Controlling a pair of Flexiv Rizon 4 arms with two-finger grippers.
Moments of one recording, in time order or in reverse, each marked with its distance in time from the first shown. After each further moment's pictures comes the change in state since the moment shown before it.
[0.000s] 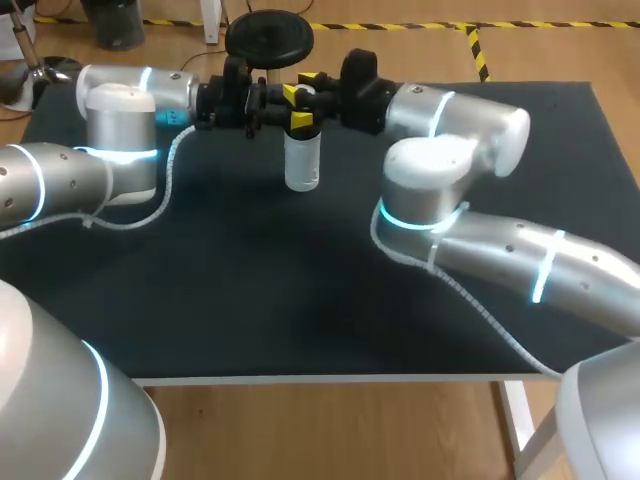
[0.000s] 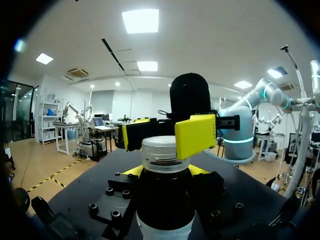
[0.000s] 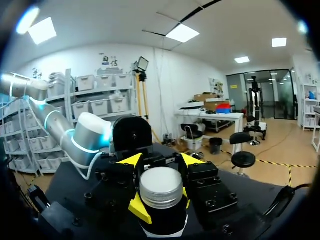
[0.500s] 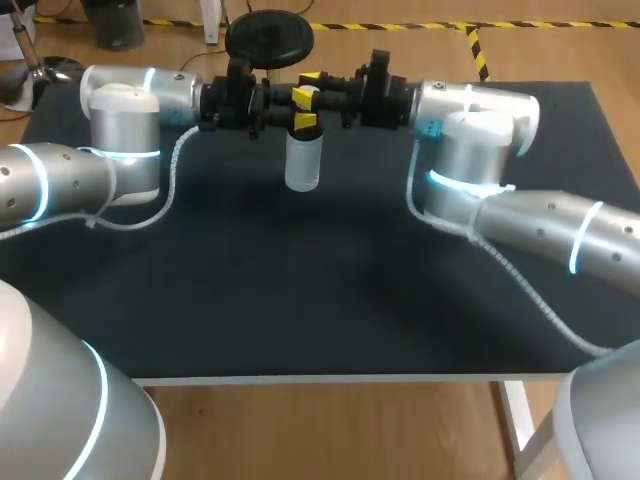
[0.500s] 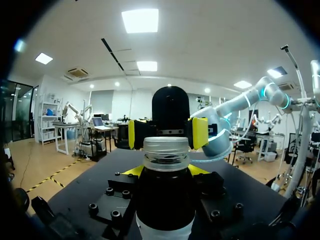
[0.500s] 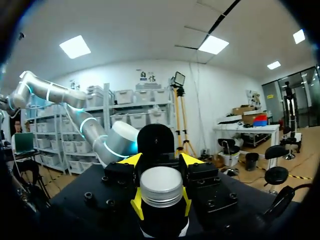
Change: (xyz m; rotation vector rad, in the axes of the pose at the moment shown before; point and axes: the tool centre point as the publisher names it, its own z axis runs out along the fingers) left arm 0.001 0.000 0.006 0.000 0.002 0.000; right arm 0.007 0.002 -0.012 -0.140 0.377 -0.004
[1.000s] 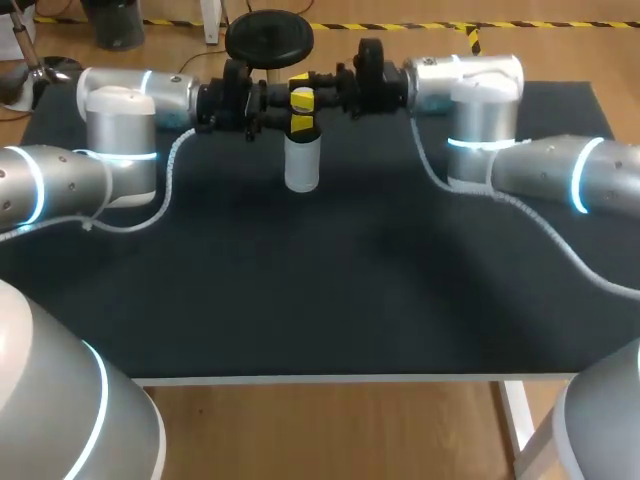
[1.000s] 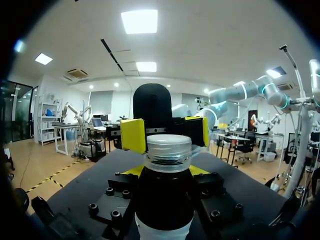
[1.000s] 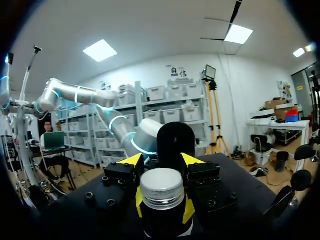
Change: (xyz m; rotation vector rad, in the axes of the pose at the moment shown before) left arm 0.005 0.001 -0.005 0.003 0.003 0.001; right arm 0.017 -0.001 0.007 0.051 0.332 0.023
